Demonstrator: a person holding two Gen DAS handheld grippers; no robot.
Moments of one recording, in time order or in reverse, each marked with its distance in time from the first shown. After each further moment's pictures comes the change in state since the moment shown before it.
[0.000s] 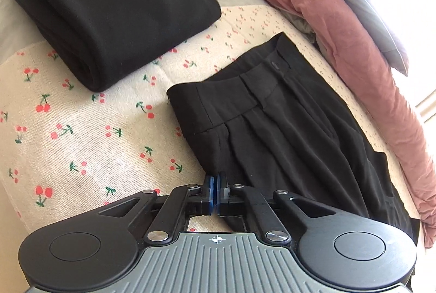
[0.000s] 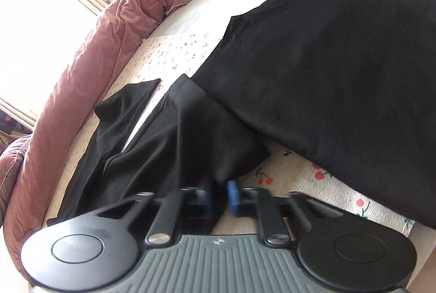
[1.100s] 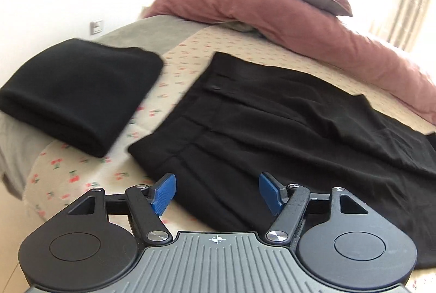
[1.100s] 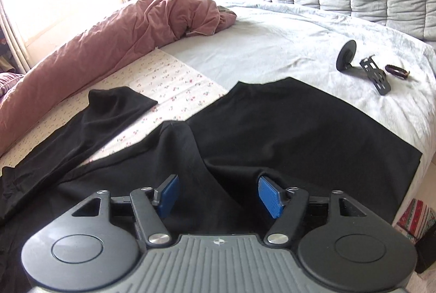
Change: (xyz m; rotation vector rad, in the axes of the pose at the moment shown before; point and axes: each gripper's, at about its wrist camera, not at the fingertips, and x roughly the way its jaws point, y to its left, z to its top) left arm -0.072 -0.073 -0.039 0.487 -0.081 0.032; right arm -0.043 0.030 0.035 -0.451 -0.110 -0.157
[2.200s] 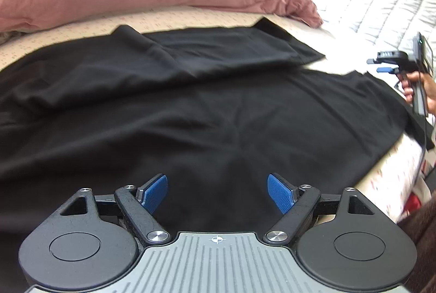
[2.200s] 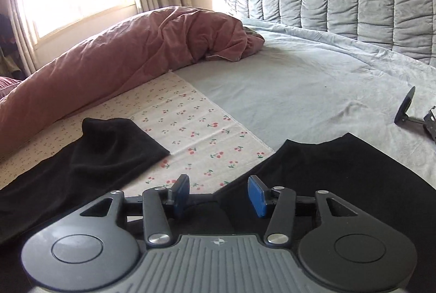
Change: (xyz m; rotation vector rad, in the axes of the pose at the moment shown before) left arm 0.067 -0.231 -0.050 0.518 0.151 -0.556; right arm 0.105 0.054 0.059 -0.081 -0.073 0.031
